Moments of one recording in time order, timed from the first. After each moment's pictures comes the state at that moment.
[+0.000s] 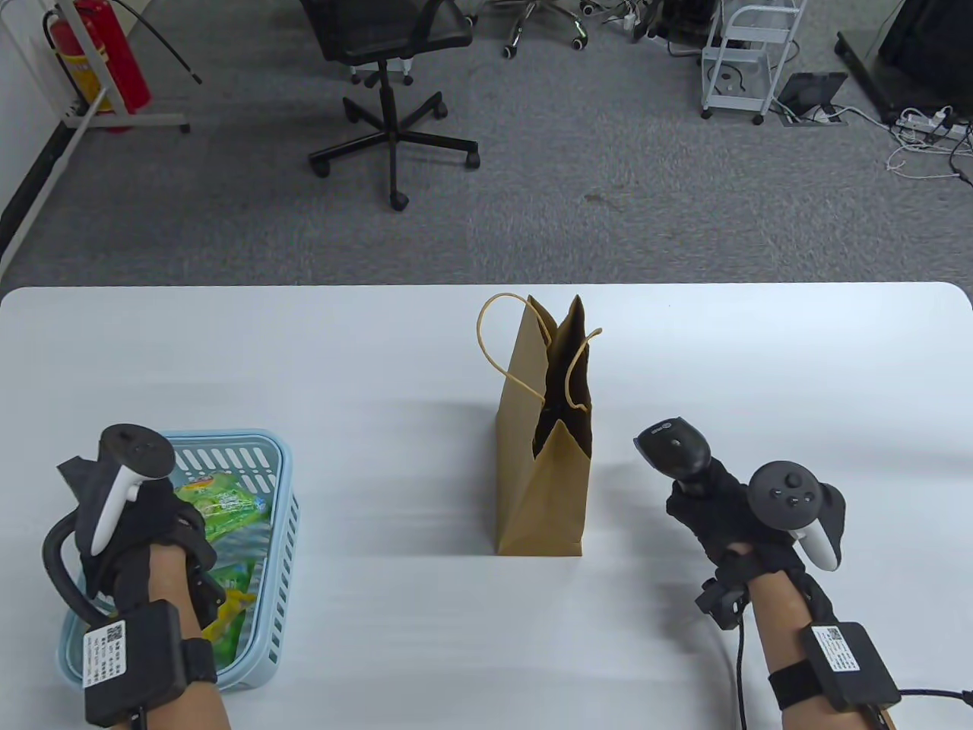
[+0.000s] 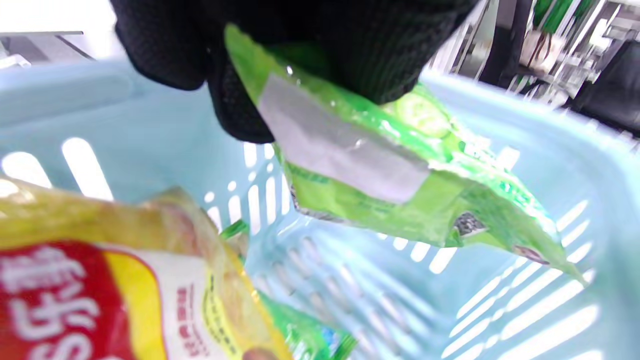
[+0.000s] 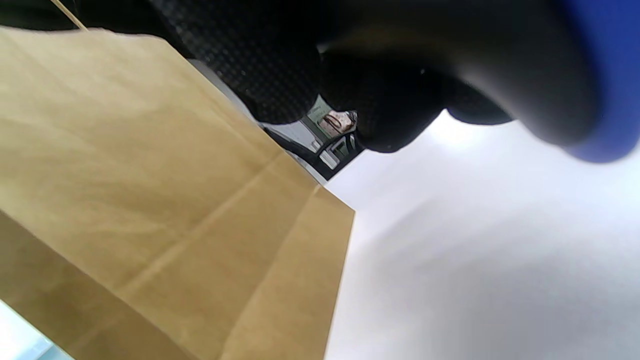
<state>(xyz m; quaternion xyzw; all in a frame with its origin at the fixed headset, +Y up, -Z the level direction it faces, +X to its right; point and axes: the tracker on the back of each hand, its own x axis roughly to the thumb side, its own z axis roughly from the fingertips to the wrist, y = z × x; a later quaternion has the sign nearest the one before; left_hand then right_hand) -0.378 -0.604 -0.284 -0.15 0.31 0.16 0.93 0.265 -0.714 -0.308 0.08 0.00 0.91 0.41</state>
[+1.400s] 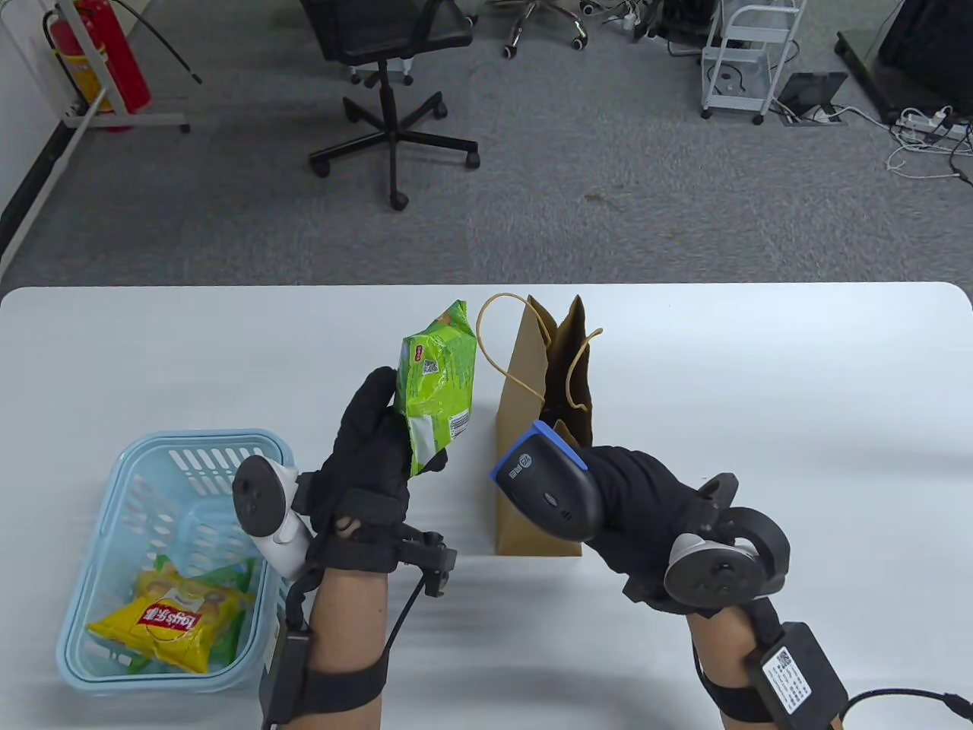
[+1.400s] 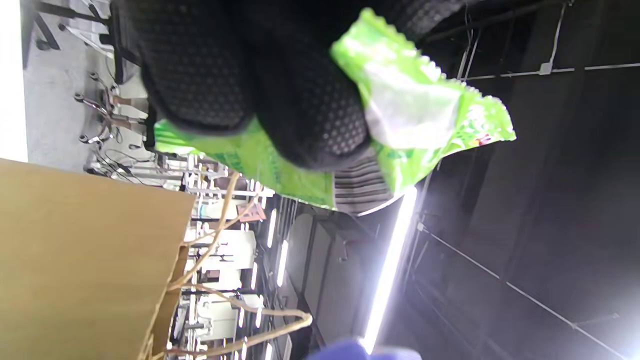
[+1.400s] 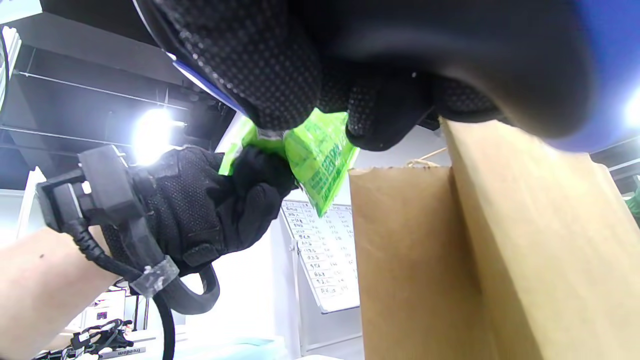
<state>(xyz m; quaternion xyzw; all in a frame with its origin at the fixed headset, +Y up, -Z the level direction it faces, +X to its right) -0.178 -0.602 -0.291 0.10 -0.14 0.76 0.63 0.132 -0.574 -0.237 0.40 -0.26 0.85 0.24</state>
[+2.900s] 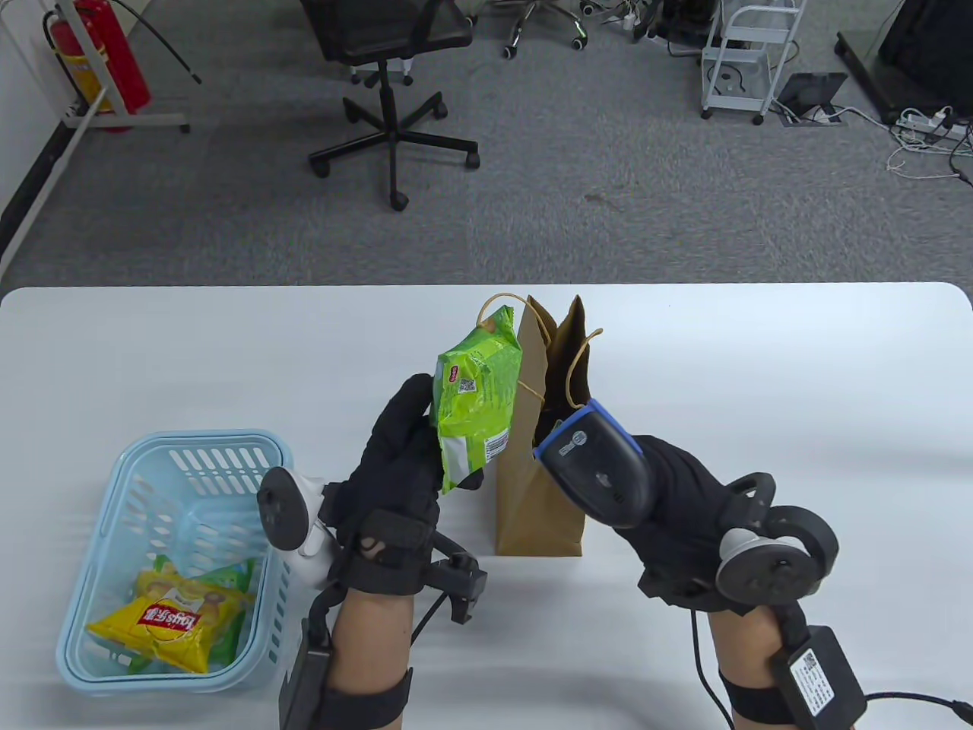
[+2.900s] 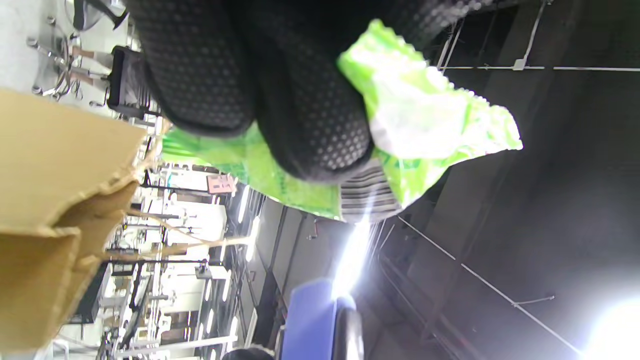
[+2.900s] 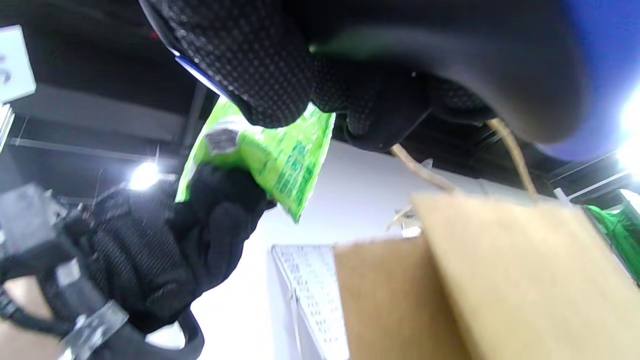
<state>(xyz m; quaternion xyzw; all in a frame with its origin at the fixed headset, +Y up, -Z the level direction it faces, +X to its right) -0.144 -0.582 -0.276 0.09 -0.18 0.78 0.59 0.175 -0.562 -0.235 0.36 -0.31 0.82 0.33</state>
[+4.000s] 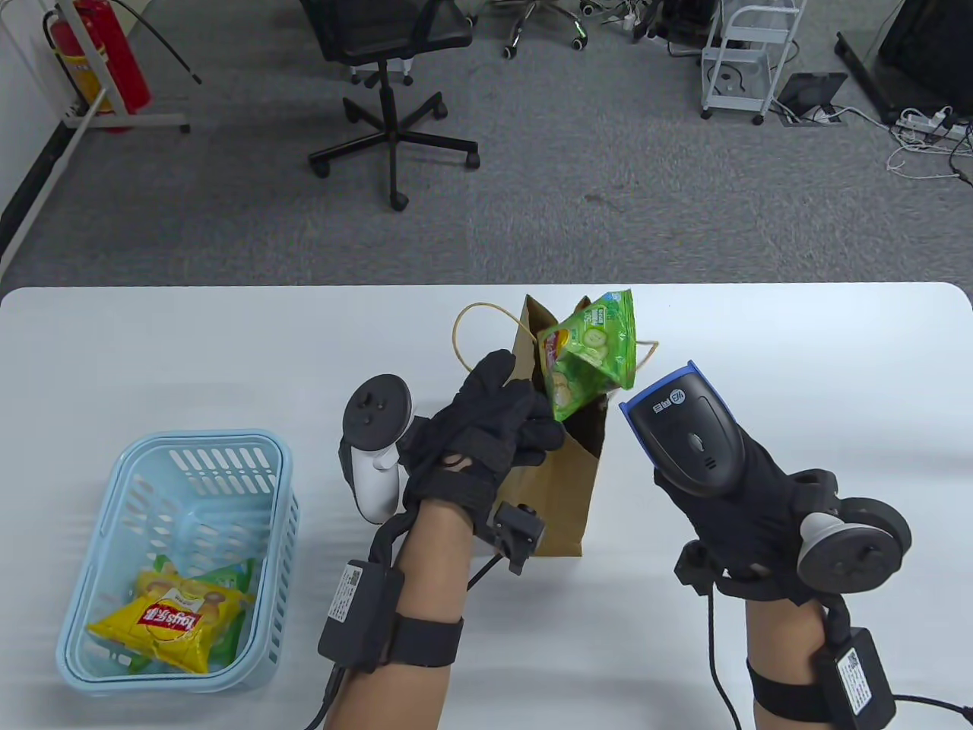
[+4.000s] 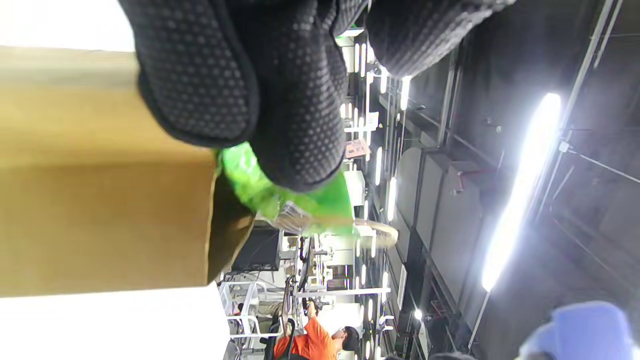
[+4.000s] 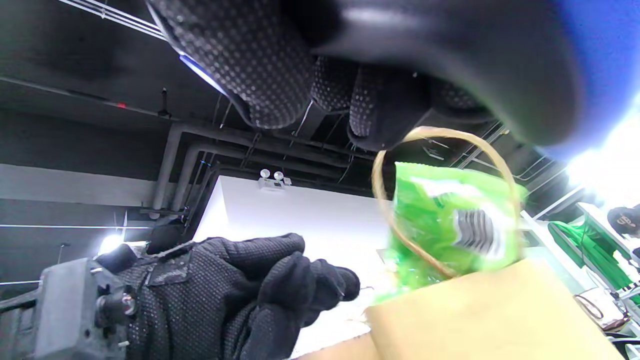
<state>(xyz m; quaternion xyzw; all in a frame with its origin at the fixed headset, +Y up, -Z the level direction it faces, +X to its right) -0.096 -0.564 -0.317 -0.07 -0.09 0.69 0.72 0.214 -0.557 -0.239 0.32 -0.33 0.80 0.39</state>
